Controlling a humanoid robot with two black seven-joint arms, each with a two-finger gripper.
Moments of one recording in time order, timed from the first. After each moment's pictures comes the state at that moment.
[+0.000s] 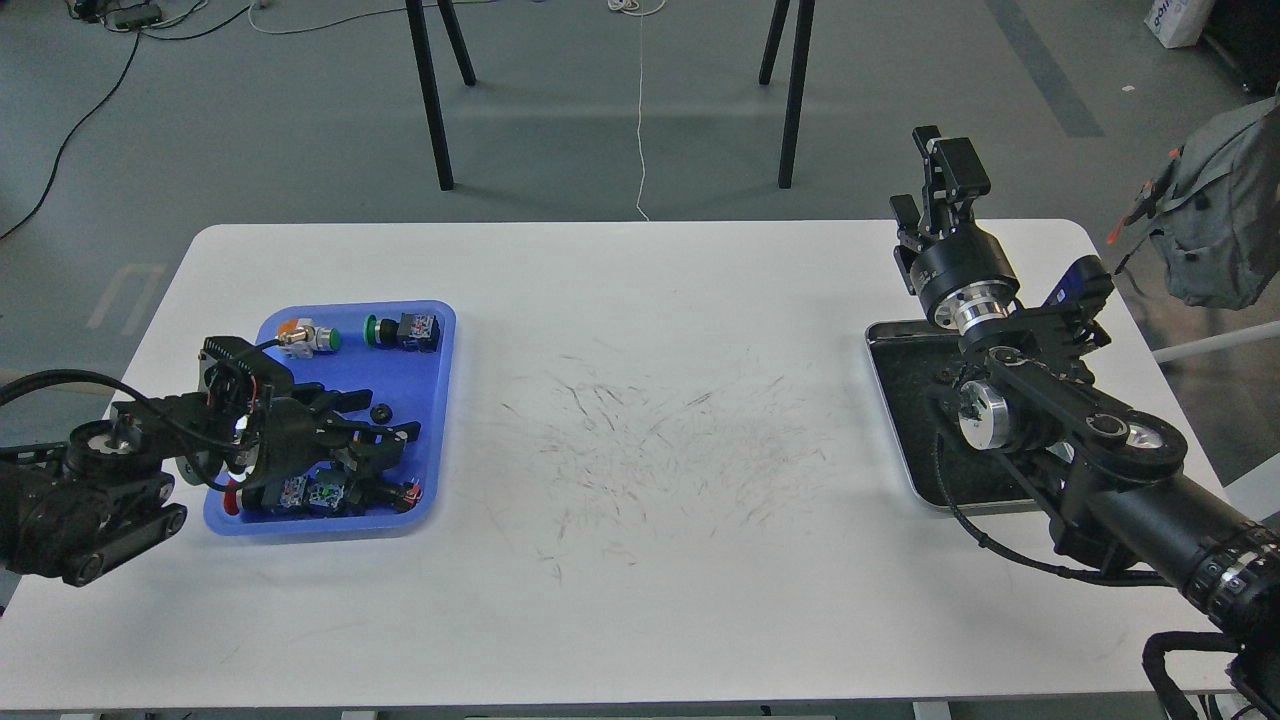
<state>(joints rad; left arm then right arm) -0.83 0.56 0.13 -0.72 1.61 0.18 -0.49 0.71 -0.24 0.67 0.83 -0.55 -0.22 0.45</state>
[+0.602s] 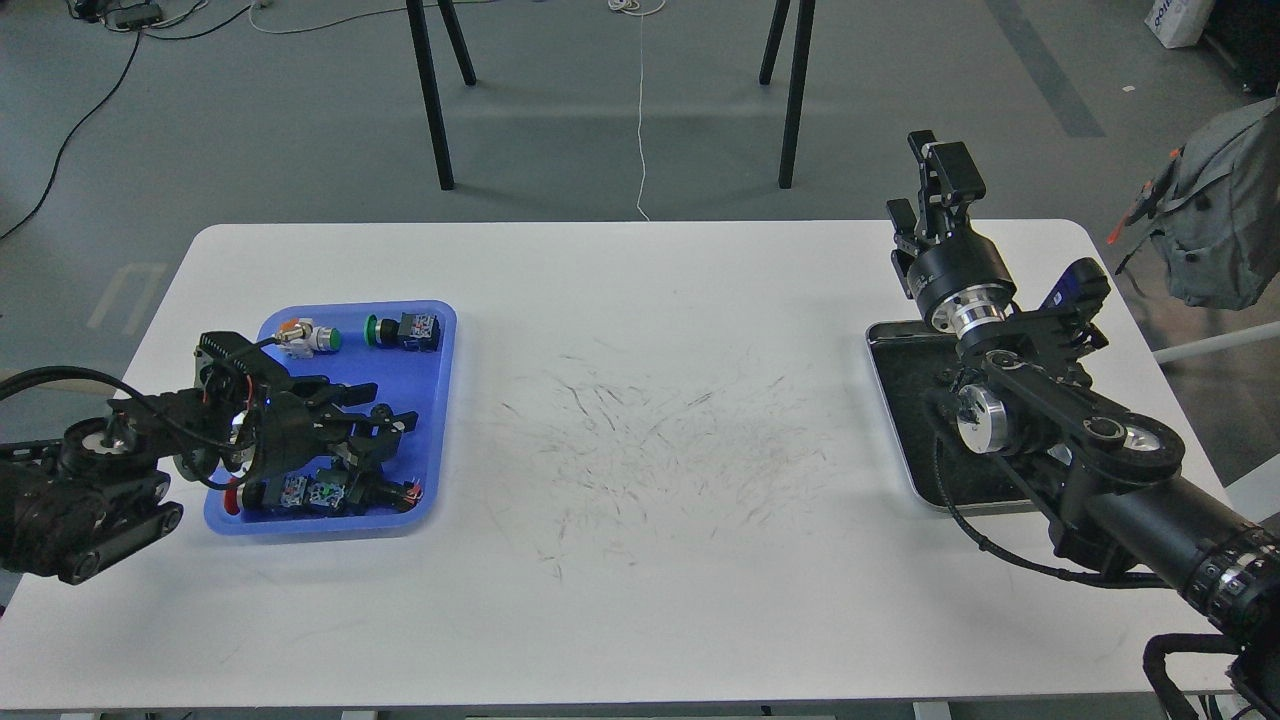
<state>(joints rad) -0.84 0.56 0.13 -0.72 1.62 0.21 -0.49 0.71 -0.24 0.66 0.83 -0.55 -0.22 0.45</state>
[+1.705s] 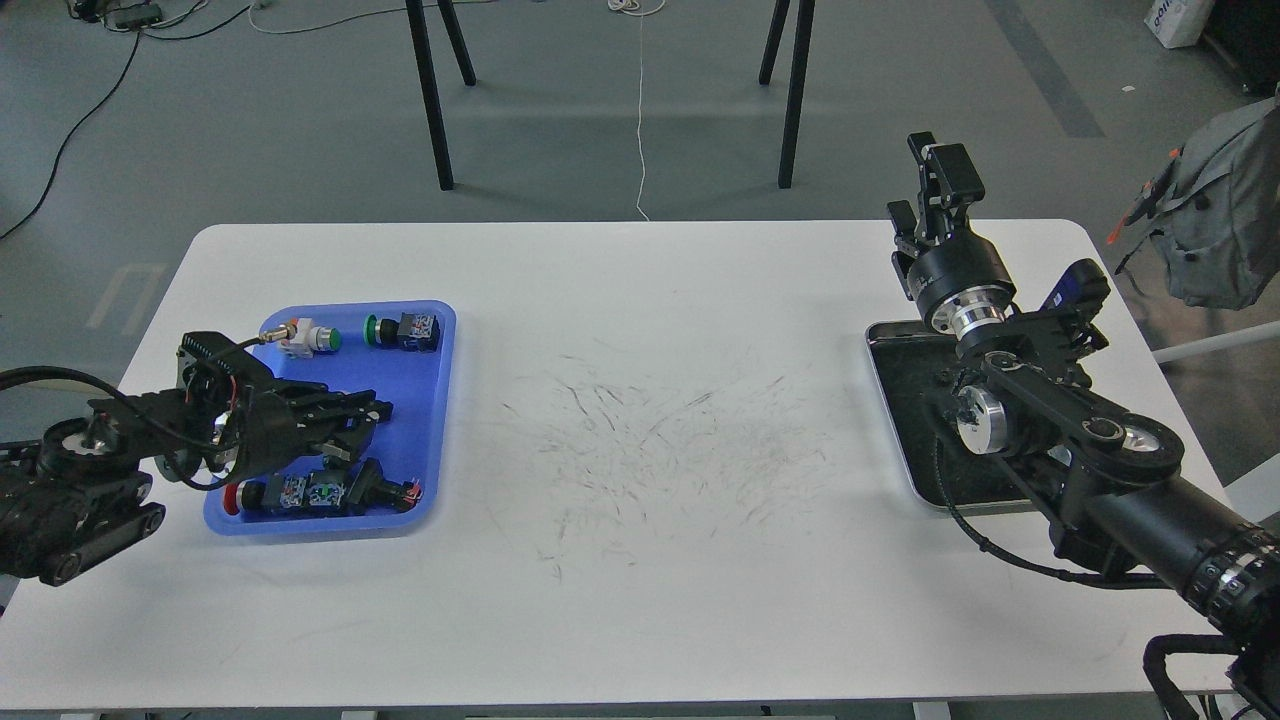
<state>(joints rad) -0.84 0.60 0.14 -0.72 1.61 0.21 -0.49 0.71 -0.24 0.65 0.83 -0.55 -0.23 0.45</state>
